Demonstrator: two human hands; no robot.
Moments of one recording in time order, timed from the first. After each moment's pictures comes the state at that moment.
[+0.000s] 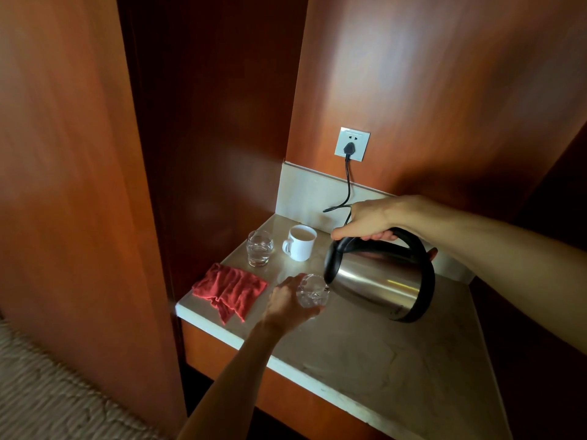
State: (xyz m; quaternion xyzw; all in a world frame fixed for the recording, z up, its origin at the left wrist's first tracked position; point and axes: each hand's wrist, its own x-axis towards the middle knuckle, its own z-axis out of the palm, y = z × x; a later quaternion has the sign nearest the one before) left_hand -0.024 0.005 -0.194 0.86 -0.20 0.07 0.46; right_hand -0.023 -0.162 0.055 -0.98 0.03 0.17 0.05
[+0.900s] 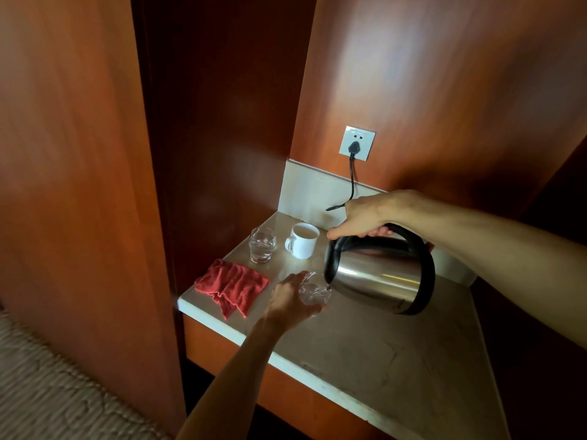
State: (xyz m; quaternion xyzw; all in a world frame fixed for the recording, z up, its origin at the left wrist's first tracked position) left_hand -0.024 0.005 -0.196 0.87 -0.20 0.07 0.44; right_hand -0.019 -0.138 0.061 -0.98 0.03 0.19 -0.03
